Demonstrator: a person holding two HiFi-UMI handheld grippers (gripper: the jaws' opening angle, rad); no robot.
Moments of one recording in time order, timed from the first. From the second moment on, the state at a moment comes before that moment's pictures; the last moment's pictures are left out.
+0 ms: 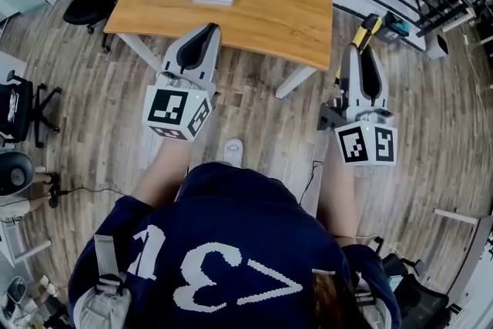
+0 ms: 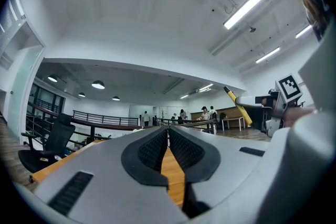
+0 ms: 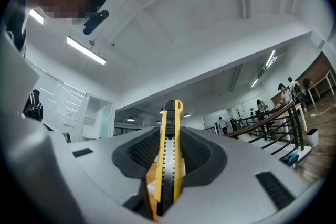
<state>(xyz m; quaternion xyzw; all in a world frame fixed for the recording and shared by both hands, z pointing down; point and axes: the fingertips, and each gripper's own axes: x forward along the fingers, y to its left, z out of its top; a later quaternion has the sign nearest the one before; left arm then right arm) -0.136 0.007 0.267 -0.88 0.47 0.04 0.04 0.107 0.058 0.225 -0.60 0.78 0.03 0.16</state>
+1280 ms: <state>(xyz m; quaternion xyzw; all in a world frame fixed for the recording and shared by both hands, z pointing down) -0.059 -0.305 0.277 -0.85 0.52 0.04 0.02 0.192 -0.293 0.230 -0.55 0.82 0.01 0.16</state>
